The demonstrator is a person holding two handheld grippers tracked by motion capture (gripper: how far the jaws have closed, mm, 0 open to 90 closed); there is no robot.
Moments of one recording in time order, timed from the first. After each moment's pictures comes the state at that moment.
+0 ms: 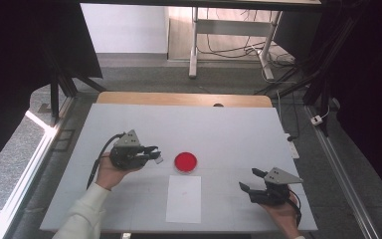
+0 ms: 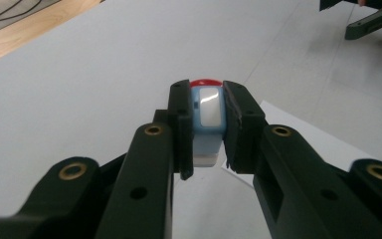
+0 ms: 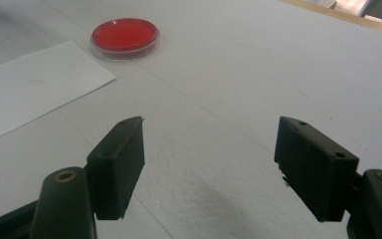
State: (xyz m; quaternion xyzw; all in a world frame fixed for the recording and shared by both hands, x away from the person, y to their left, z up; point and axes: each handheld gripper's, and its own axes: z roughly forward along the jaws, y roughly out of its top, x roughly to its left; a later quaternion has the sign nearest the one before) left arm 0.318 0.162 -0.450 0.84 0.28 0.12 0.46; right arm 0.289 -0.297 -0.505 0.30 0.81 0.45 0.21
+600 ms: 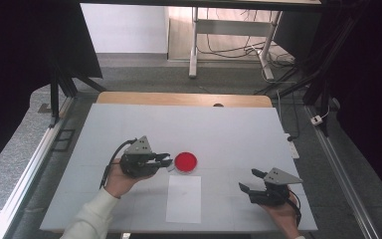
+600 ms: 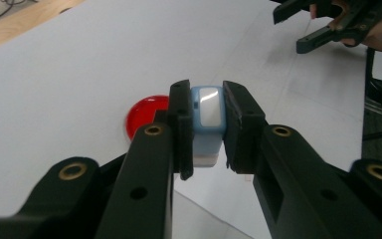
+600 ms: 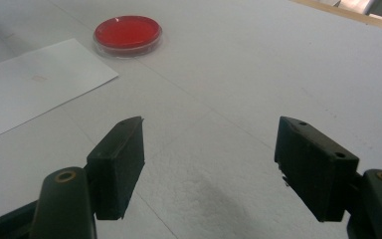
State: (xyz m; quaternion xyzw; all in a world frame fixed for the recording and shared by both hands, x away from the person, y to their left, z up) left arm 0.300 0.129 -0.443 0.84 0.25 0.09 0.47; right arm 0.289 -0.297 -0.506 0.30 0.81 0.45 0.20
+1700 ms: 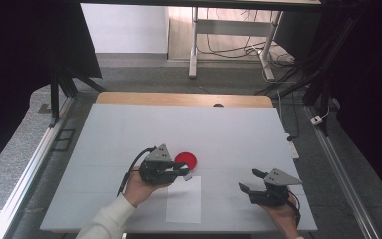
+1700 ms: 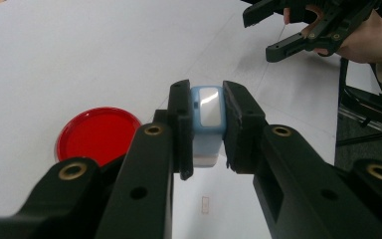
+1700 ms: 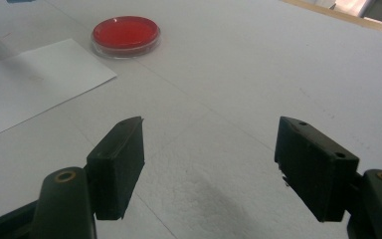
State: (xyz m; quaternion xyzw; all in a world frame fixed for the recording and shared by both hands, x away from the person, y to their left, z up) left arm 0.294 0.085 -0.458 0.84 0.26 0.06 0.48; right arm 0.287 -0.296 -0.508 0.30 0.81 0.46 0.21
